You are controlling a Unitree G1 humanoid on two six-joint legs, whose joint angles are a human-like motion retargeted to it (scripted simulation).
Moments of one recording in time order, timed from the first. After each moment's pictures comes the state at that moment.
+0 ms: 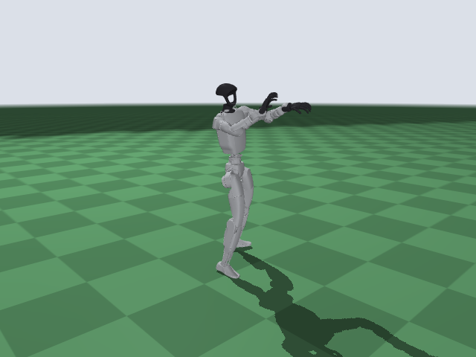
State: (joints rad) left arm -1.04 0.74 -0.44 0.38 1.00 0.29 -0.43; right arm -1.35 -0.47 0.61 0.42 -1.26 -0.42 -0.68; waist -0.27 0.19 -0.05; left_leg 0.08 0.34 0.71 0.19 -0.06 -0.23; right_leg -0.23 -0.28 -0.23 0.41 -0.10 0.03
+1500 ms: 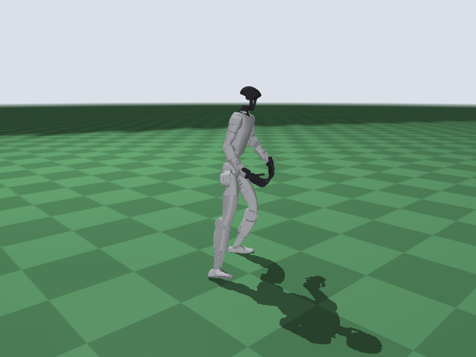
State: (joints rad) left arm -0.27 0.43 -0.22 0.84 0.02 -0.24 -0.78; right arm -0.04 -0.29 0.02 0.64 0.88 -0.30 0.31; waist -0.13 0.18 0.19; left_leg -0.53 0.23 -0.05 0.82 -0.56 -0.11; right_leg -0.05 -0.29 -0.54 0.01 -0.16 -0.24
